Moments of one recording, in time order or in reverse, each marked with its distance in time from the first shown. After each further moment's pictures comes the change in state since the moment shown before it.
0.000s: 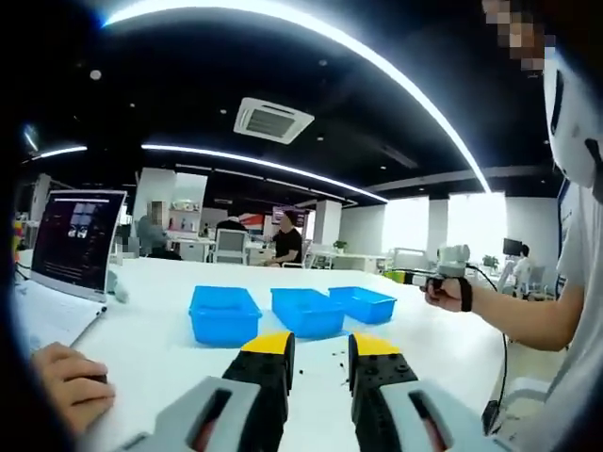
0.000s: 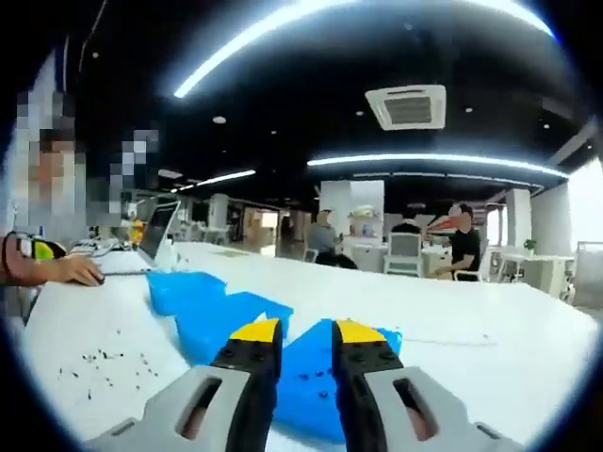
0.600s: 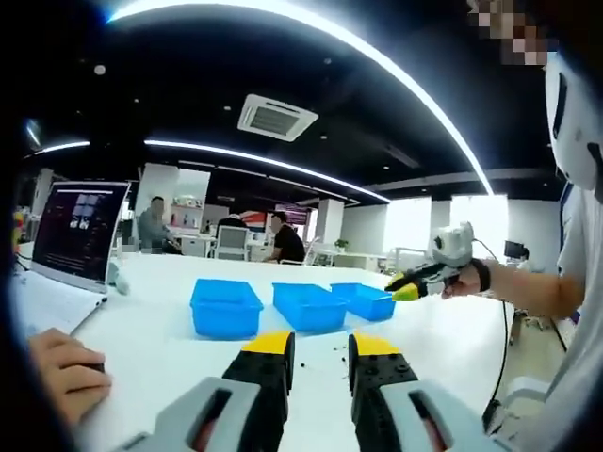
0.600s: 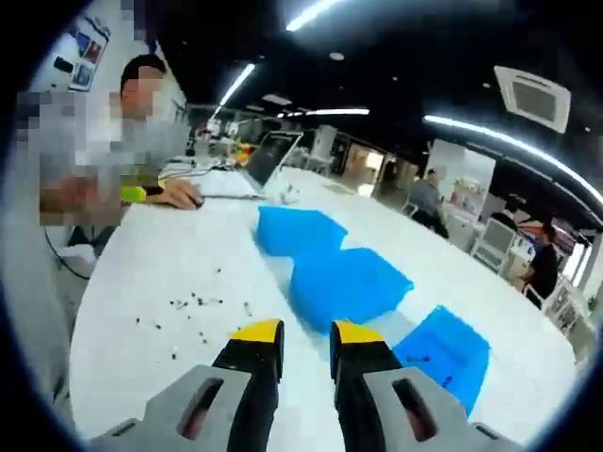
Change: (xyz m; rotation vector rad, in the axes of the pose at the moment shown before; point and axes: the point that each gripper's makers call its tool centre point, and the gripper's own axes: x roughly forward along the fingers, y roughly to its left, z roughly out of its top) left arm -0.001 0.003 -0.011 -0.017 0.008 0.009; right arm -0.010 0.118 -0.044 -0.188 0.427 0.491
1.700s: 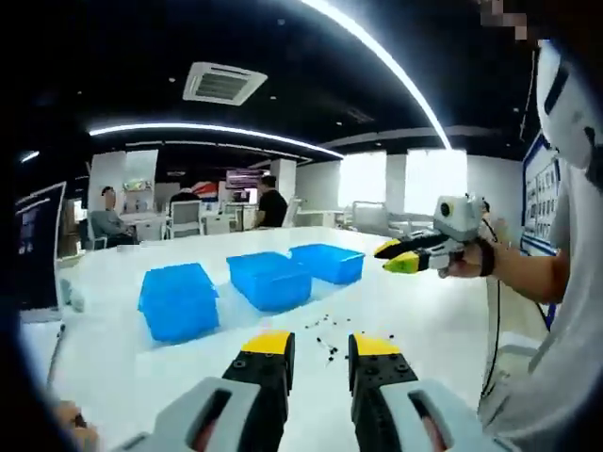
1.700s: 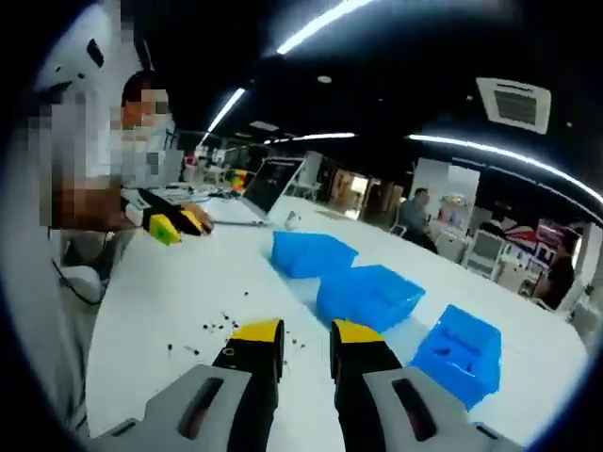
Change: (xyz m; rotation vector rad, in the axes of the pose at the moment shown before) left arm 0.054 -0.026 -0.016 0.157 0.235 -0.255; right arm -0.042 0.029 0.017 0.053 -0.368 -0.232
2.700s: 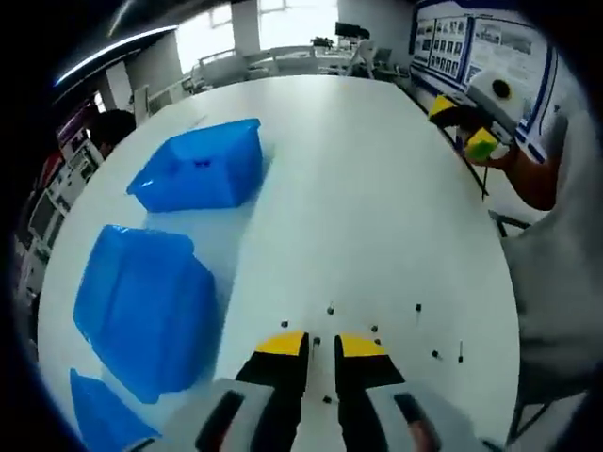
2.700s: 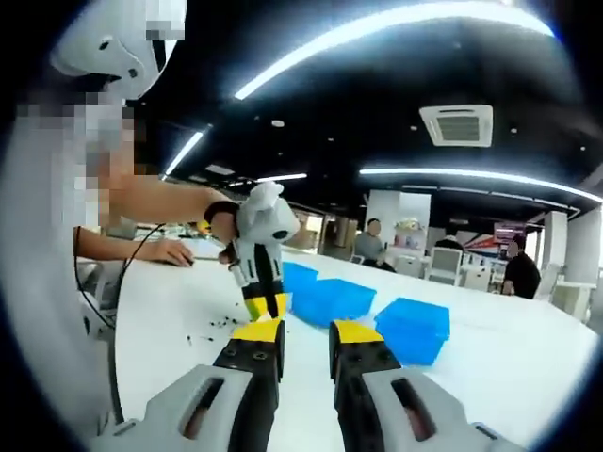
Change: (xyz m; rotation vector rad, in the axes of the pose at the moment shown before) left arm 0.151 -0.034 -0.041 0.405 0.784 -0.529; right arm -0.087 -0.002 -0.010 0.050 -0.105 -0.160
